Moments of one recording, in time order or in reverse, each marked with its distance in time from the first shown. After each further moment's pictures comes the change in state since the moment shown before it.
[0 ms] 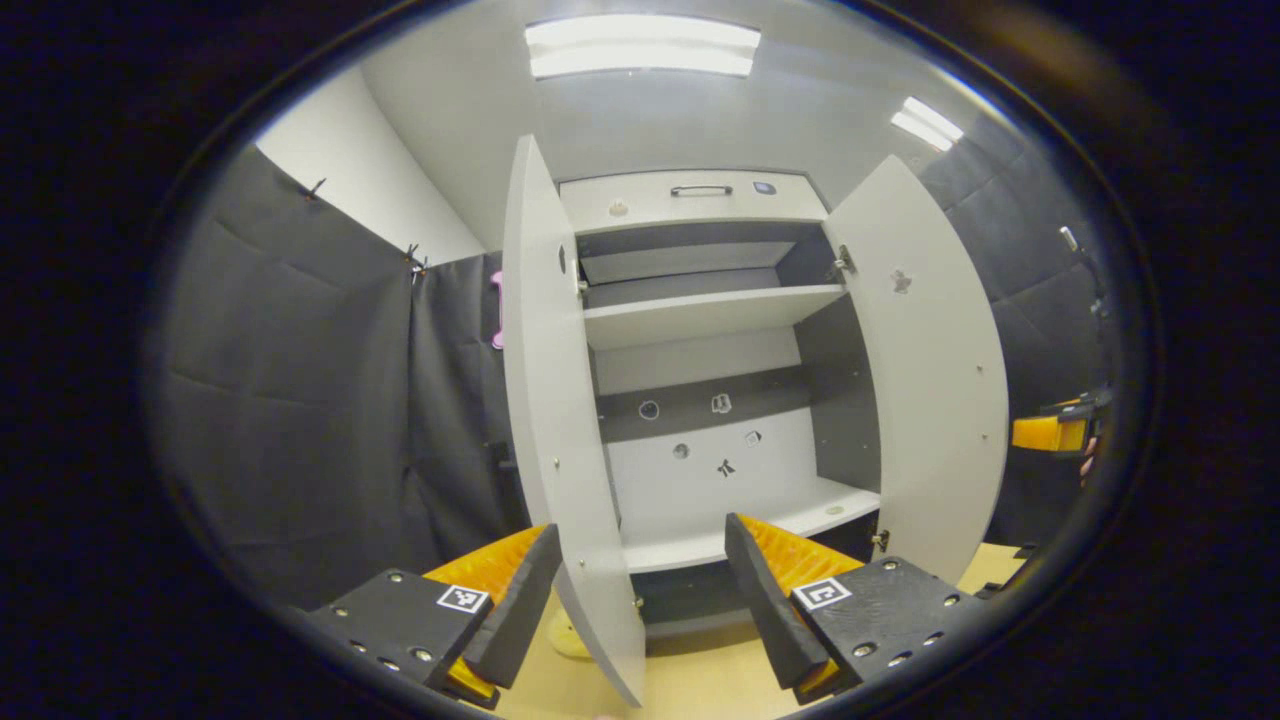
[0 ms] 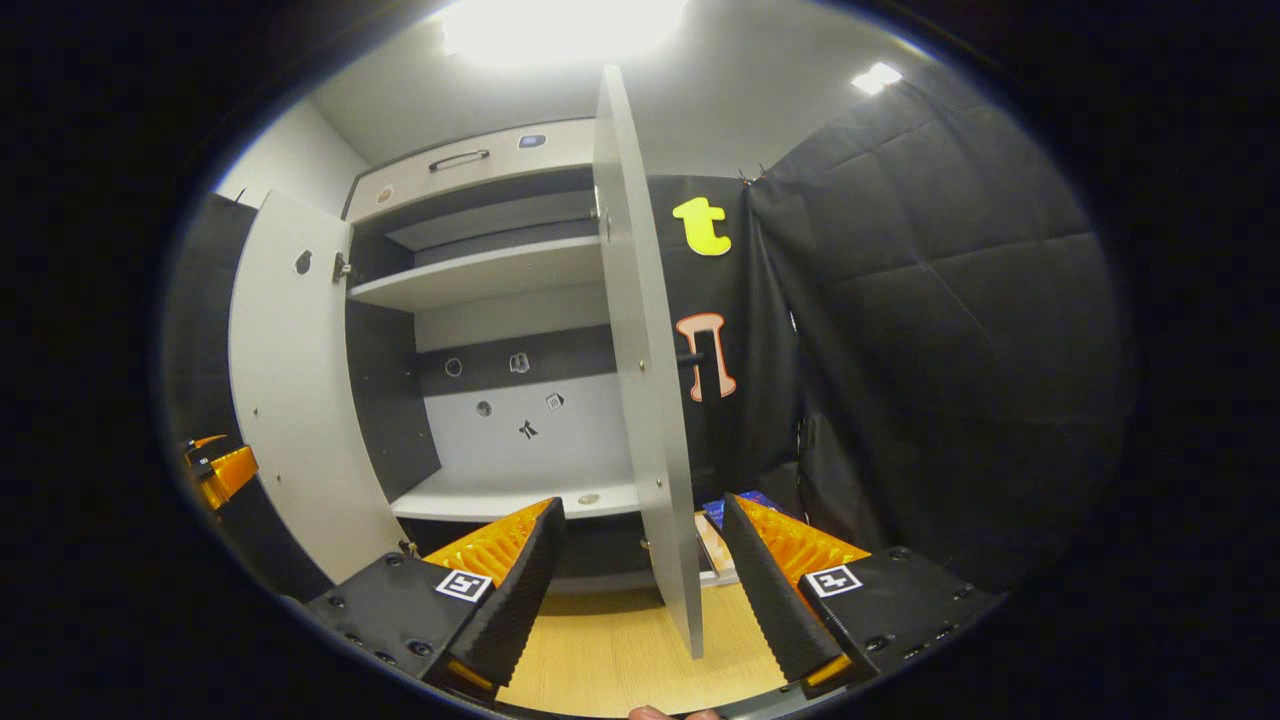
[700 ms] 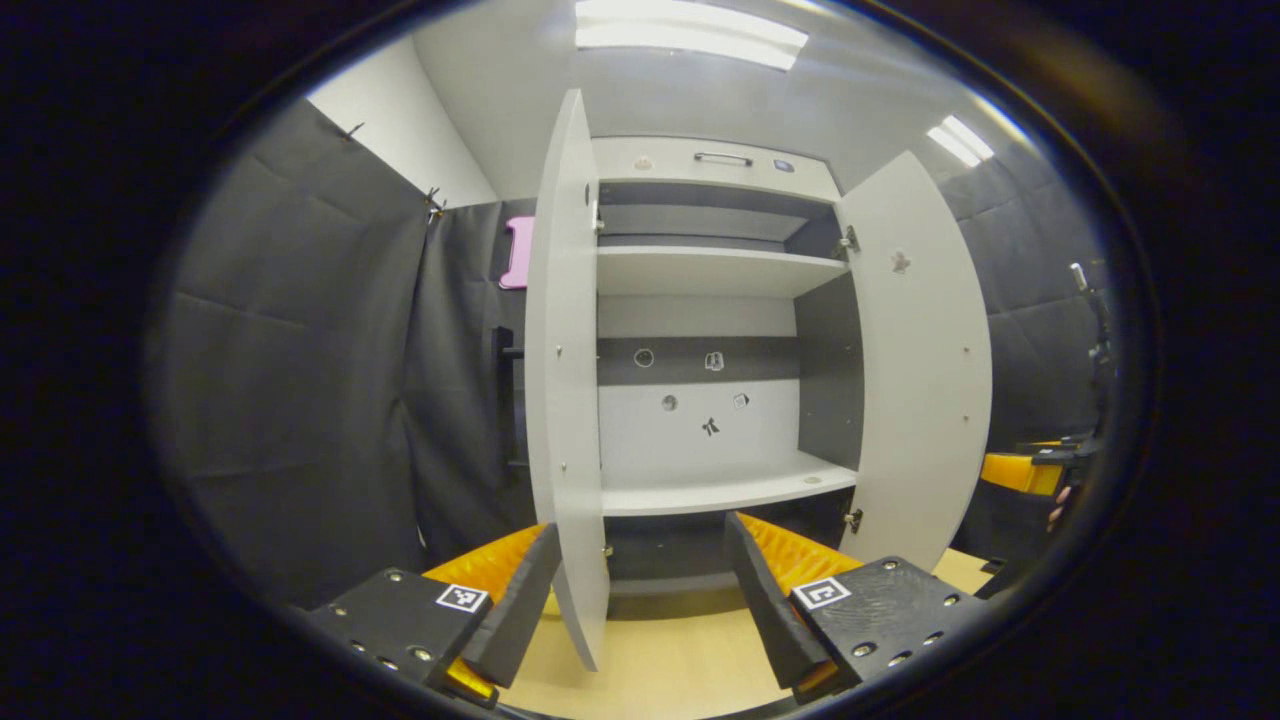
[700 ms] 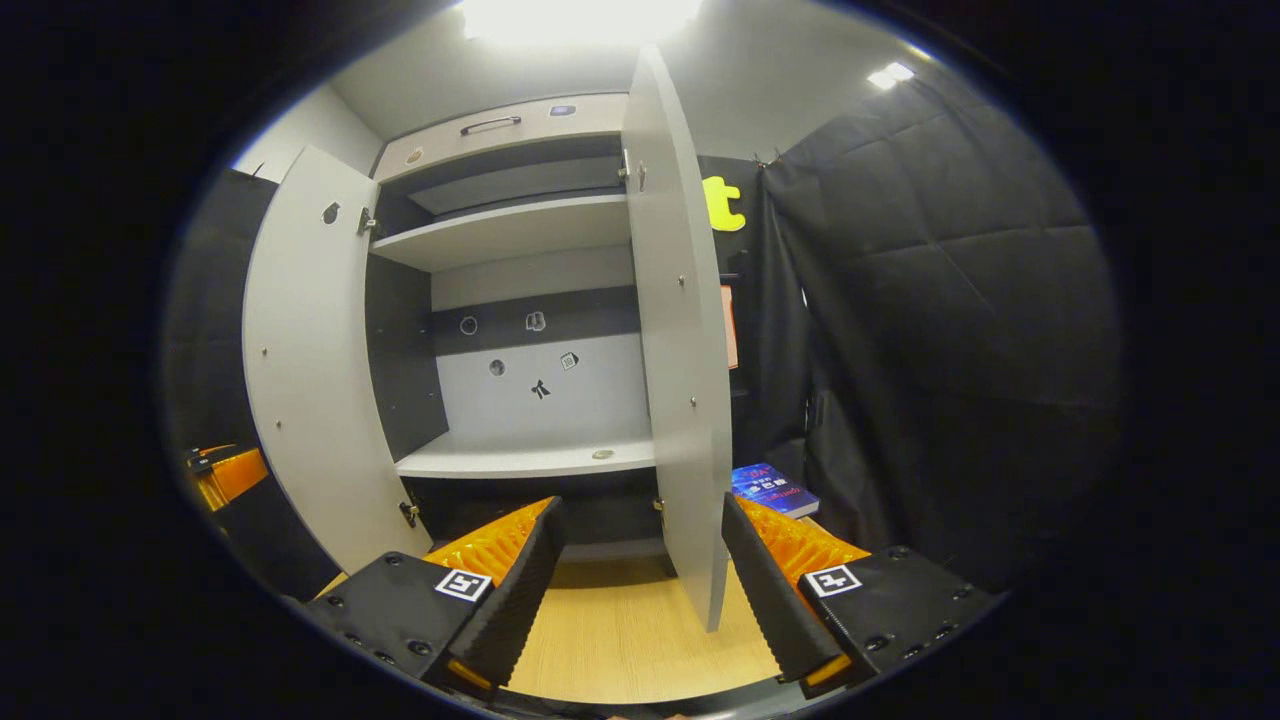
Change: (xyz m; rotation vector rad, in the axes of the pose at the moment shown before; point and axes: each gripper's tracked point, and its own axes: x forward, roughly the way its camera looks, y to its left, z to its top) left arm -0.007 -0.008 -0.029 -0.110 0.075 0.002; right arm -0.011 0.026 -0.035 -0.022 0.031 0.034
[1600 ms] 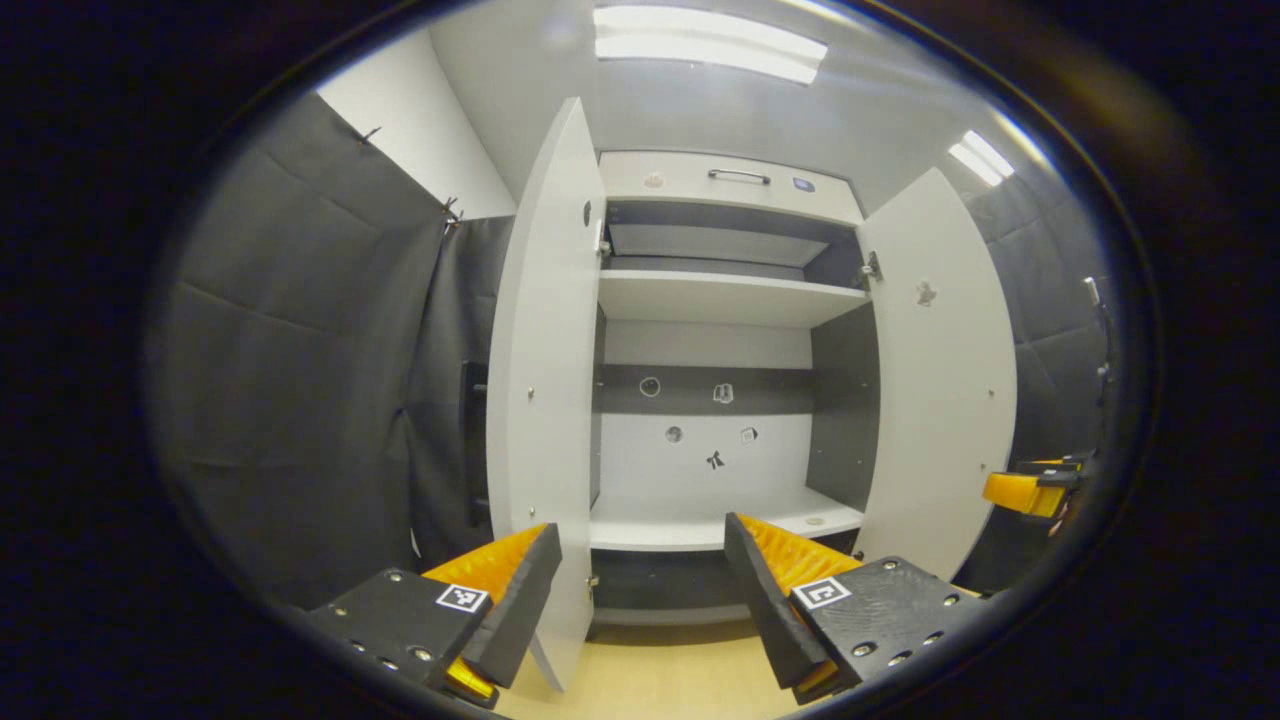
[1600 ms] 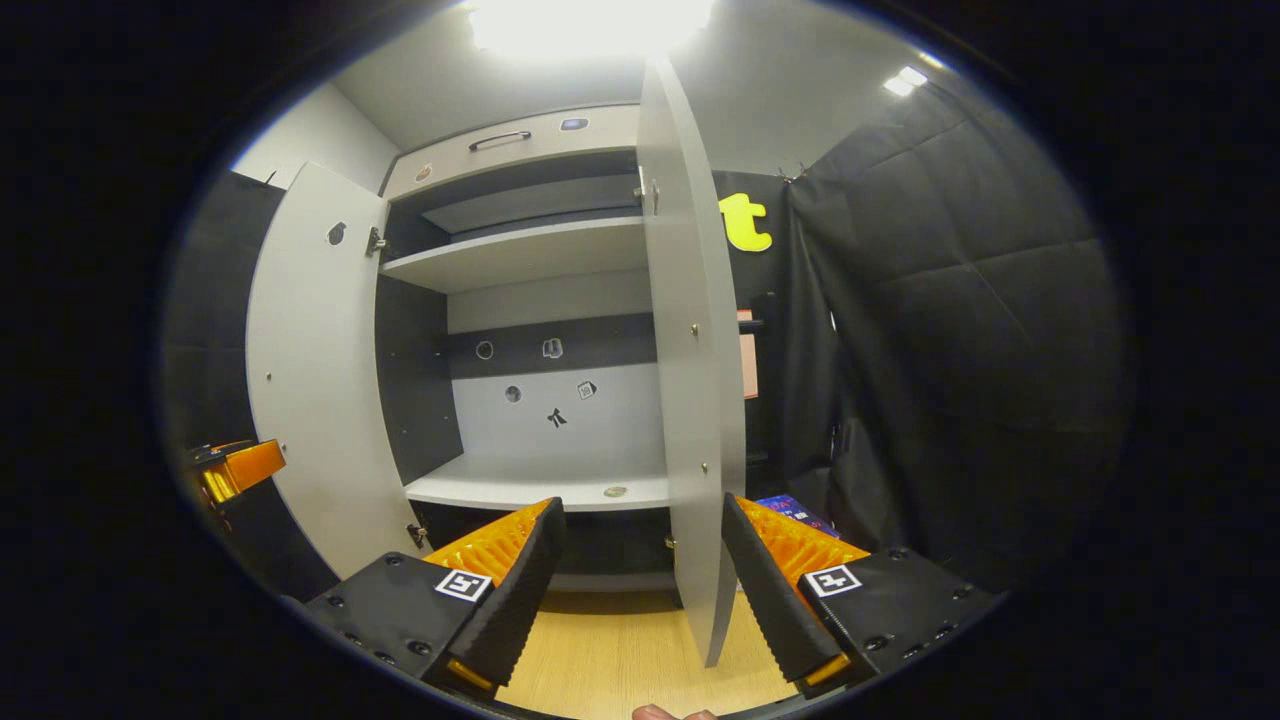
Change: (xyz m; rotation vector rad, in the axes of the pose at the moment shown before) left arm 0.005 0.006 0.008 -0.040 -0.072 0.069; right arm 0.039 0.006 0.046 -0.026 -0.064 0.106
